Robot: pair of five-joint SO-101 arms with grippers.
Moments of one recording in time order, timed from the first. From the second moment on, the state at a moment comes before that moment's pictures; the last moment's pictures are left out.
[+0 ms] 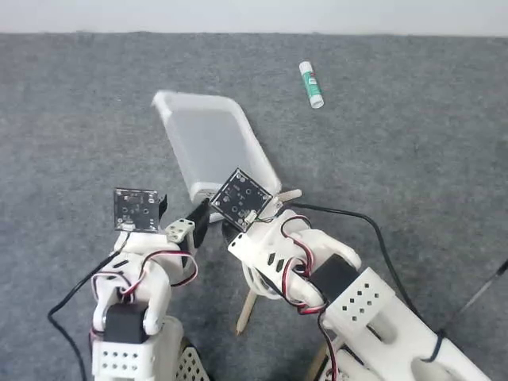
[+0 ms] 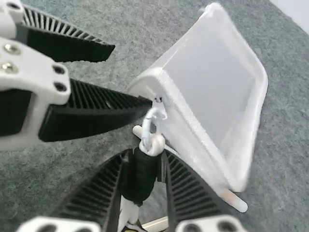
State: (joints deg) left arm -2.5 -100.6 88.0 57.7 5.4; right arm -46.9 -51.1 57.9 40.1 11.8
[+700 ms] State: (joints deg) left arm -2.5 -100.4 88.8 57.6 1.2; right arm -47.1 -51.1 57.9 40.3 11.8
